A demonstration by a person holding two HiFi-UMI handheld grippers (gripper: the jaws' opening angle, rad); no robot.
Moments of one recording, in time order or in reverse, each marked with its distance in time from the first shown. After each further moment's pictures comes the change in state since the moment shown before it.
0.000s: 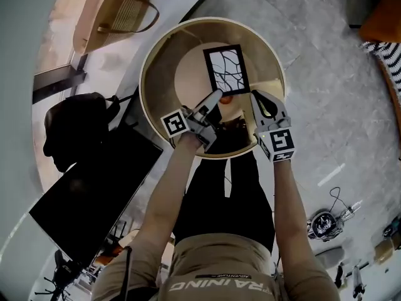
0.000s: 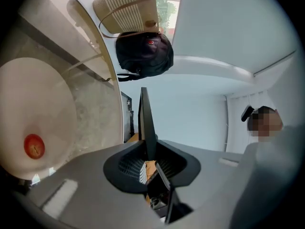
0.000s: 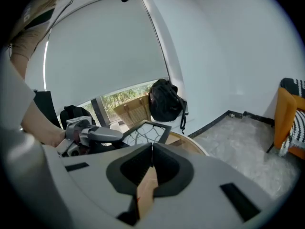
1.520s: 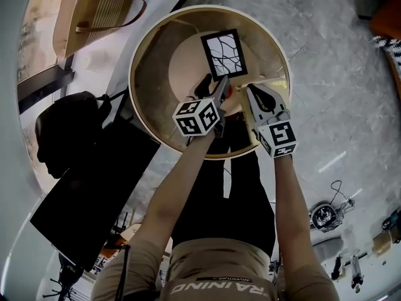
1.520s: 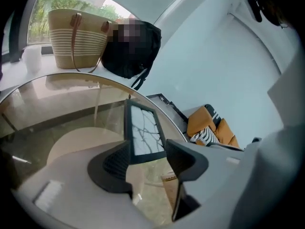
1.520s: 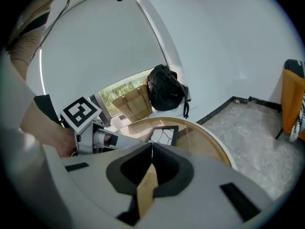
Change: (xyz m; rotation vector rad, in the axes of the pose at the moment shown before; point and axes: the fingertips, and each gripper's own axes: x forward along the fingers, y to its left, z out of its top) left arm 0.019 0.098 0.015 0.604 0.104 0.712; right arm 0.042 -0.013 -0.048 0.086 0.091 0.067
